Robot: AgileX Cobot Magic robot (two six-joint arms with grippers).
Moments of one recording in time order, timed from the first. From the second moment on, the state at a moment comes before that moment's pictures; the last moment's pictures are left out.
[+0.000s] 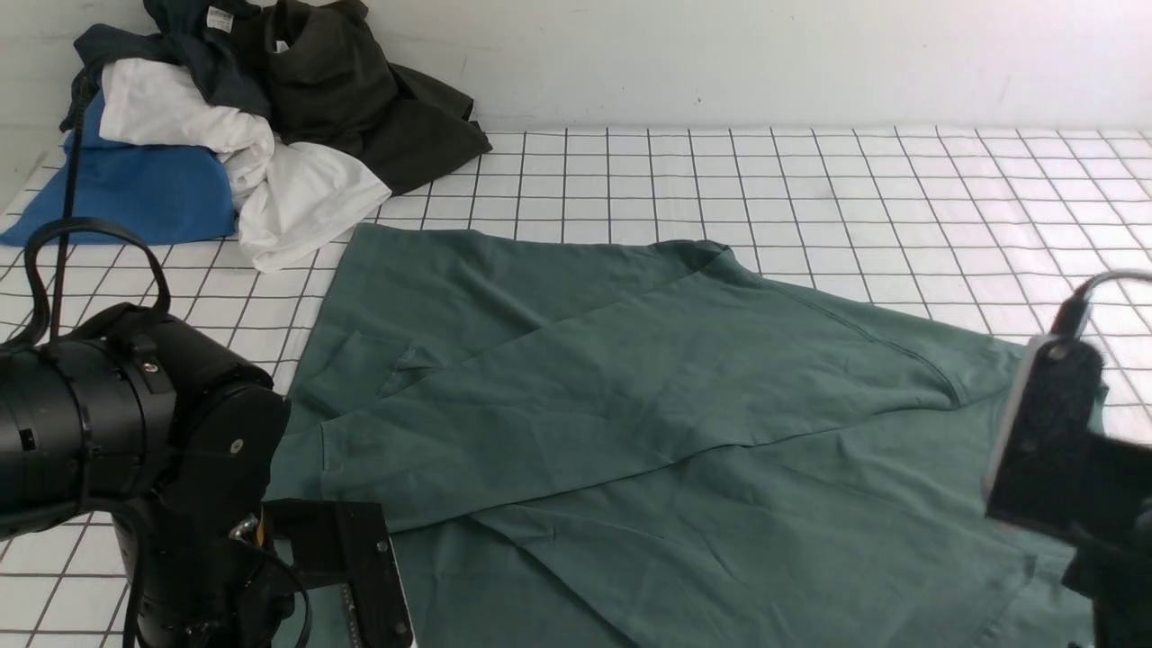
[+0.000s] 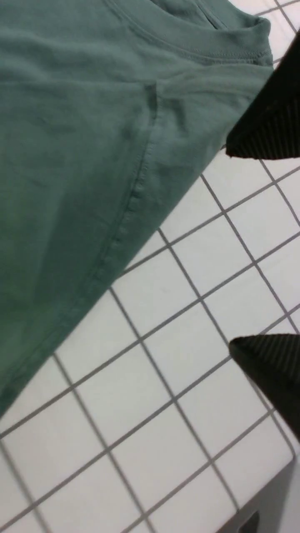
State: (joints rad) right arm 0.59 1.13 -0.79 -0.14 1.22 -0.44; left arm -0.47 1.50 -0.79 0.07 1.10 0.65
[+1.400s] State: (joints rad) right arm 0.52 1.58 -0.71 -0.31 0.78 -0.46; left arm -0.47 1.50 -0.80 0.01 1.11 0.65
